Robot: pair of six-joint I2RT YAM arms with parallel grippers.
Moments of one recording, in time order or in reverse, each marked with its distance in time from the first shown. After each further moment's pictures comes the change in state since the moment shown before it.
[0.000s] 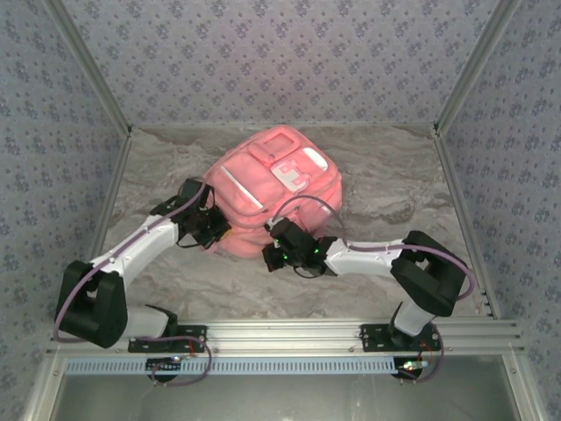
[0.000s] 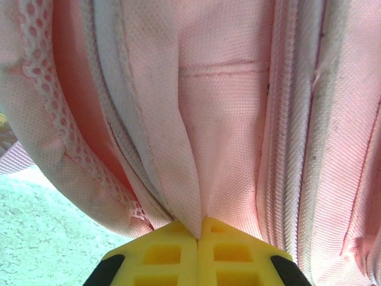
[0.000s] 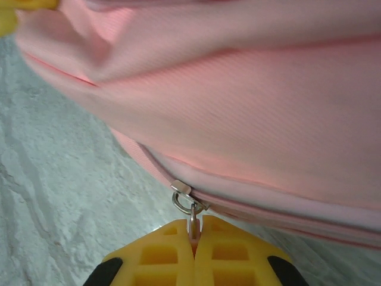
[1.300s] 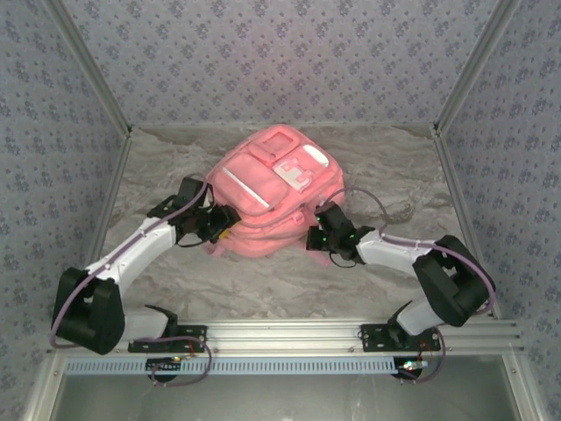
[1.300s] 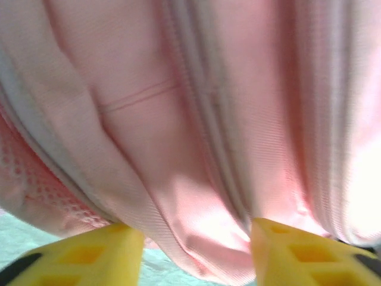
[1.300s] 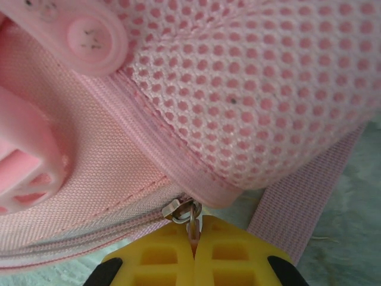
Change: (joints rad) left arm -0.009 -0.056 -0.003 0.068 0.109 0.140; right arm -0.343 -0.140 -0.153 -0.079 0.018 0.080
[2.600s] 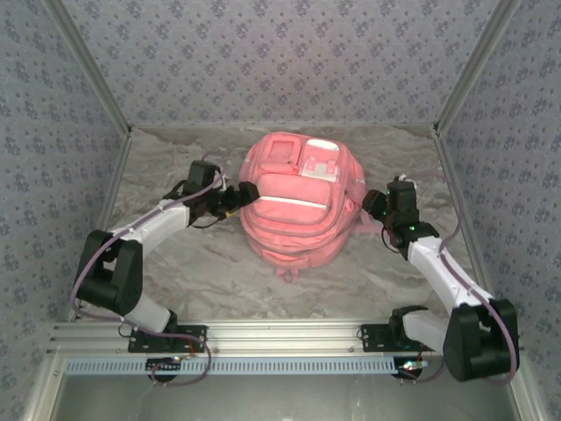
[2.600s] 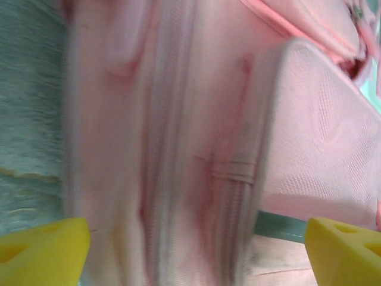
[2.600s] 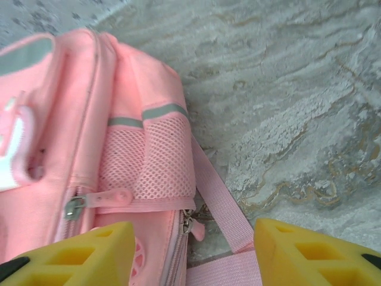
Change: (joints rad) left arm 0.000 0.269 0.103 0.332 0.113 0.227; right arm -0.491 -0.384 -0.010 -0.125 0.107 -0.074
